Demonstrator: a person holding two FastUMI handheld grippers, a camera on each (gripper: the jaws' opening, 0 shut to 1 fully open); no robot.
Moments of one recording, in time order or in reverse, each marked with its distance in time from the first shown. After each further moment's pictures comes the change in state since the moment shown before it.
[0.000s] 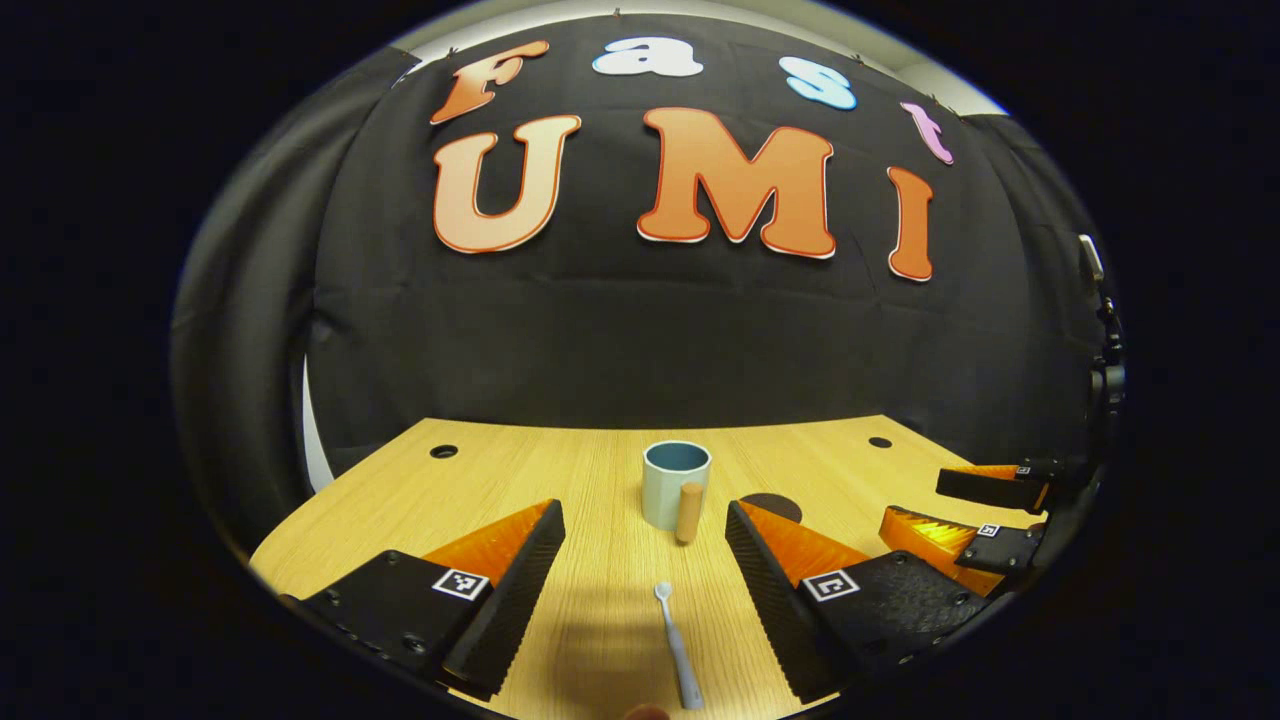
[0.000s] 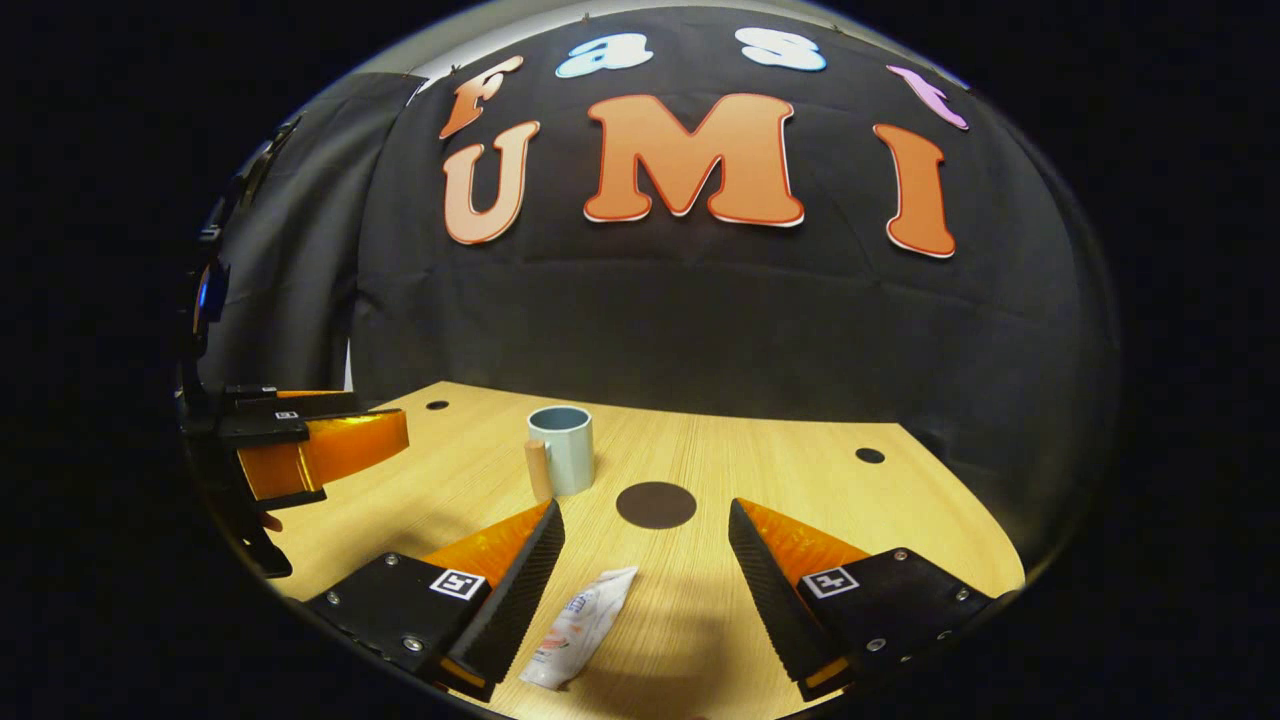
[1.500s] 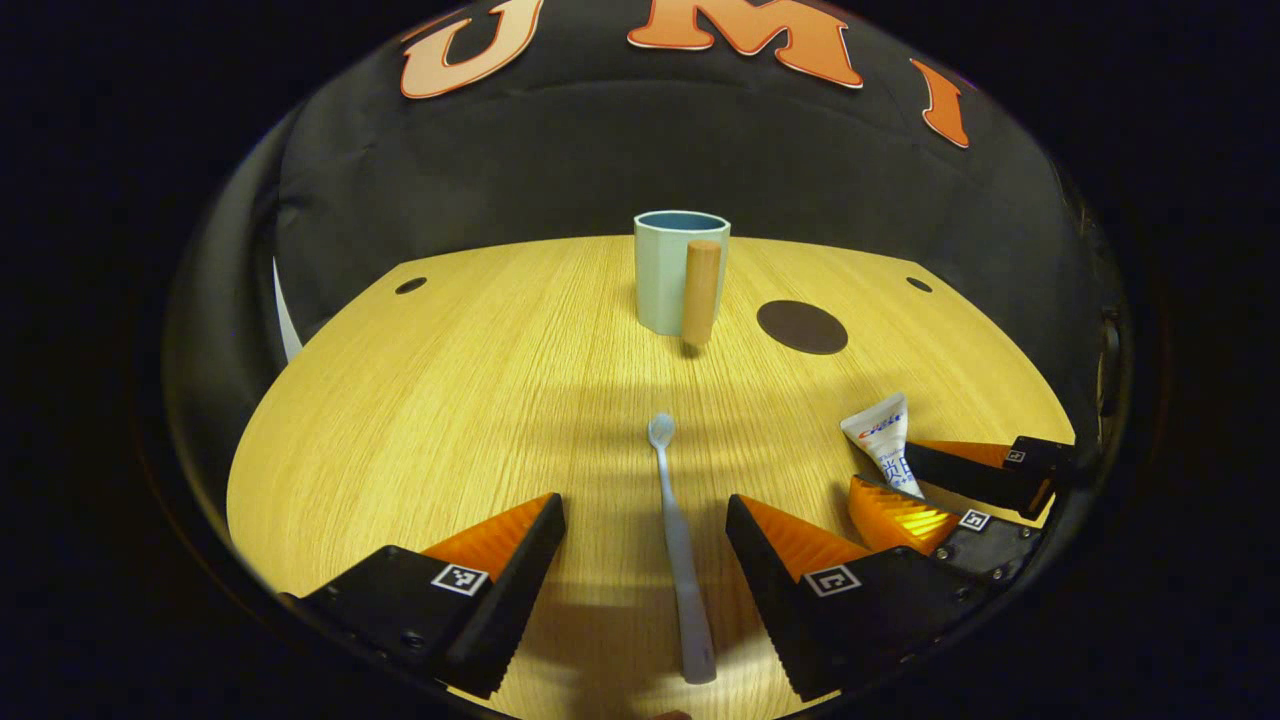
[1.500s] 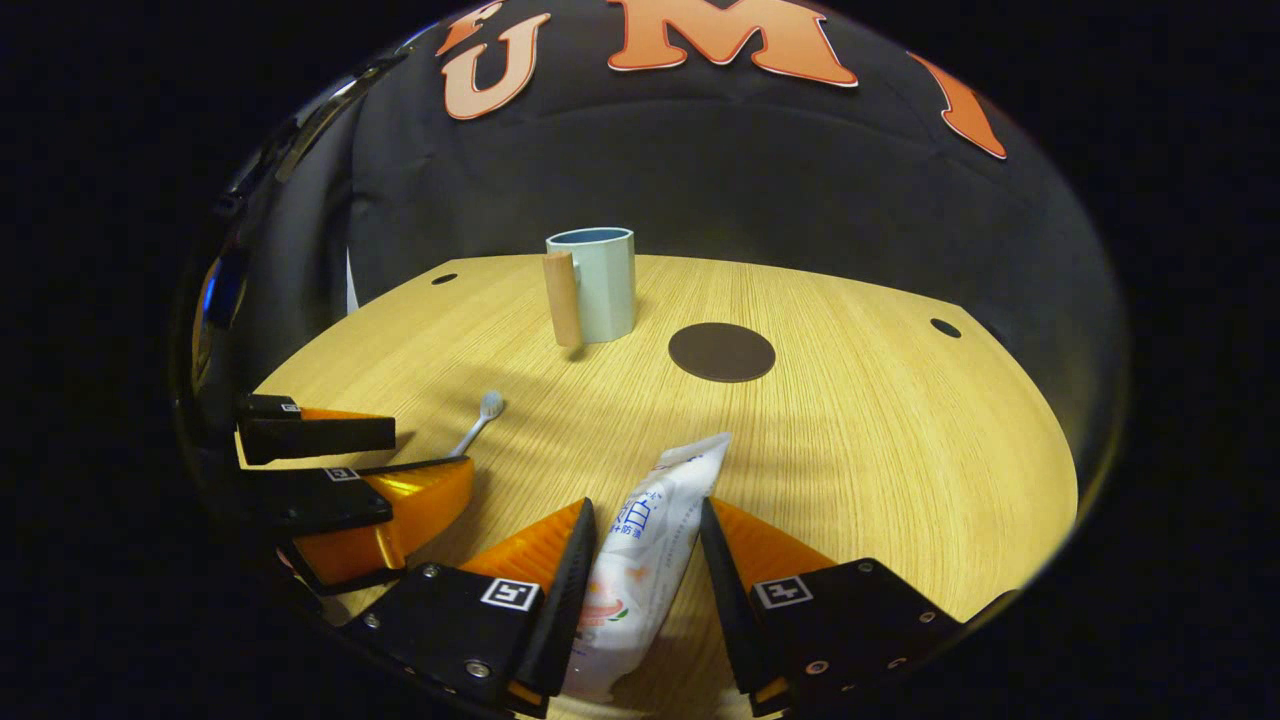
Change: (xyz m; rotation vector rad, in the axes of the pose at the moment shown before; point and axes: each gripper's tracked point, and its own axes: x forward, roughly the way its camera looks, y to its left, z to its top) left arm 0.031 -0.010 -0.157 0.009 0.505 0.033; right arm 0.036 0.047 -0.125 0.006 0.360 0.060
